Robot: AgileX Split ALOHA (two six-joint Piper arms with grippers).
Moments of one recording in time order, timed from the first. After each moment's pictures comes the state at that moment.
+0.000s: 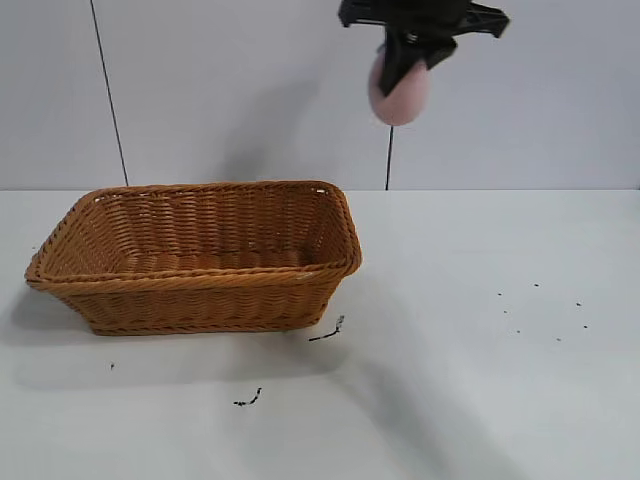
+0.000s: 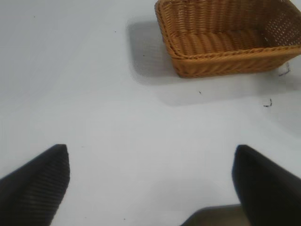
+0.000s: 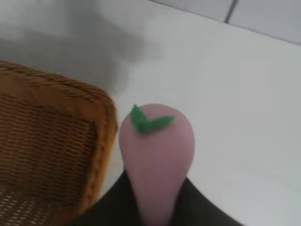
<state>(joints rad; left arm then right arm) -0.02 -0.01 -0.50 -0.04 1.07 0.08 0.54 2.28 -2.22 0.09 1.06 -0.06</state>
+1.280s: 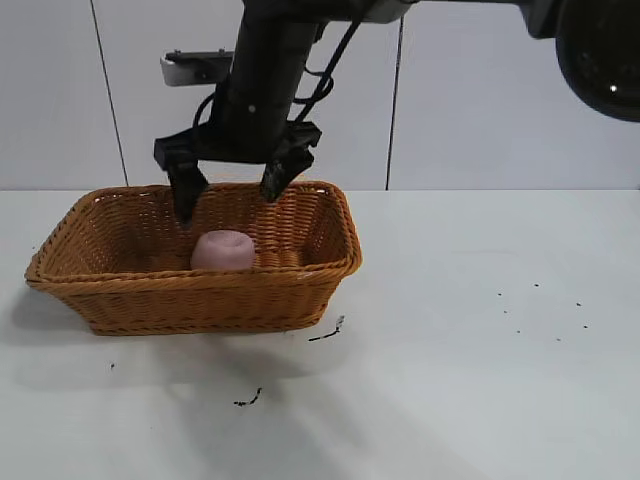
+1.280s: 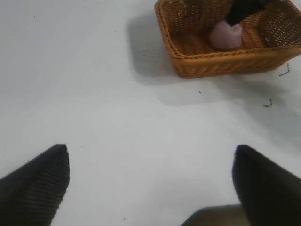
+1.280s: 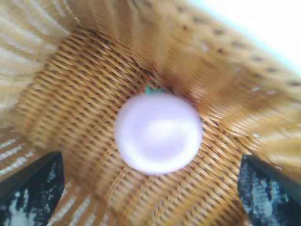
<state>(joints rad) -0.02 -0.01 -0.50 -0.04 1.07 0.08 0.52 2.43 -2.44 0.07 1.15 -0.10</state>
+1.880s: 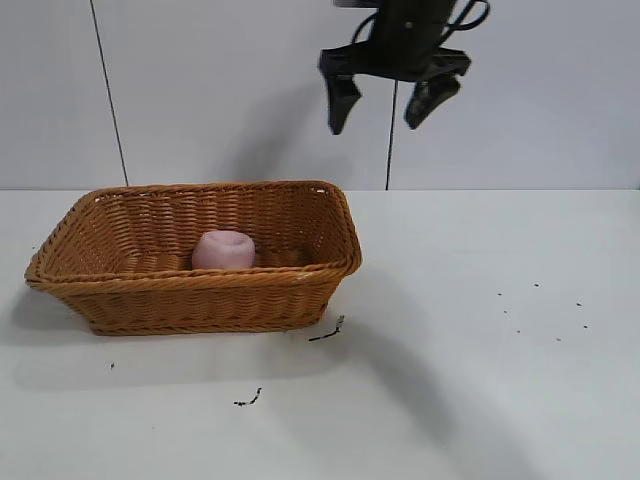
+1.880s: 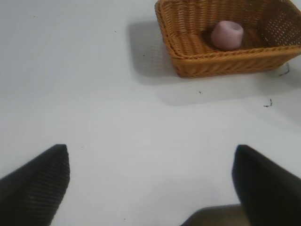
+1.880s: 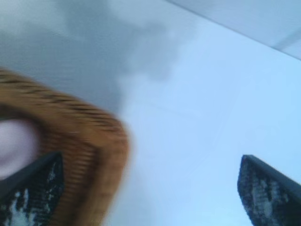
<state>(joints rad) -0.02 -0.01 -0.50 -0.04 1.07 0.08 0.09 2.43 -2.44 0.06 1.21 -0.10</state>
